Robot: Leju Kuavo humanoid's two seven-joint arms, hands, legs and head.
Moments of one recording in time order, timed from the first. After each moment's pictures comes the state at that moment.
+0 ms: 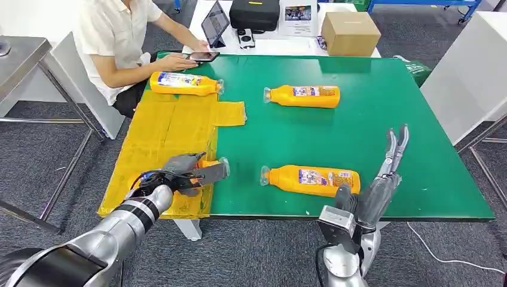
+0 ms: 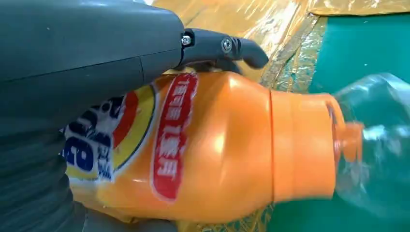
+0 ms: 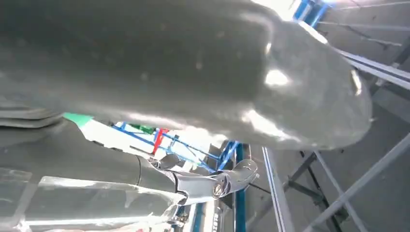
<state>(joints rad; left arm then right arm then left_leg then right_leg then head) -0.75 -0.10 -0.45 -0.42 -0.90 0.03 0.06 0.02 0.29 0.08 -1.74 0.67 -0.70 -0.70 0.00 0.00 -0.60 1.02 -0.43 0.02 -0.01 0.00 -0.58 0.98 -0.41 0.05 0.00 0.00</state>
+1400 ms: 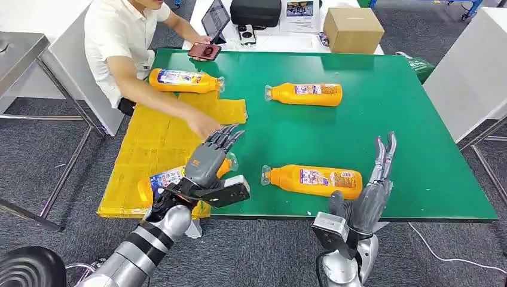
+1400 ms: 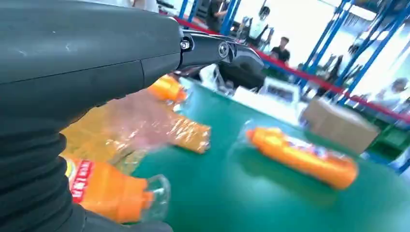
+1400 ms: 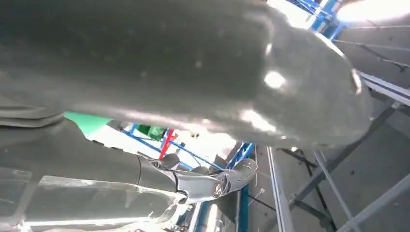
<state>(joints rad) -0.46 -0.13 -0.52 -1.06 -0.82 0.33 -0.28 0.06 0.27 0.09 -1.71 0.68 -0.70 -0.70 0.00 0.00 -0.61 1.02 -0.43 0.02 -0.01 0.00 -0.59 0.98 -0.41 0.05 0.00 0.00</state>
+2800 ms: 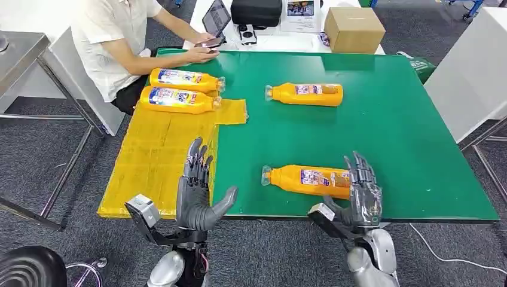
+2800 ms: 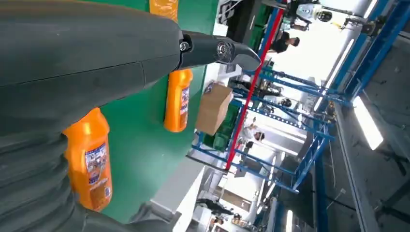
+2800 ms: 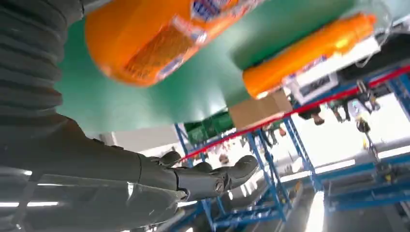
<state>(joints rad) -0.08 -0.20 -0.59 -1.50 0.33 0.32 -0.53 -0.11 -0.02 0.00 -1.10 0.96 -0.70 -0.55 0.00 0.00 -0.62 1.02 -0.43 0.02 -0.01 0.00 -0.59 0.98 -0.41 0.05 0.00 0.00</state>
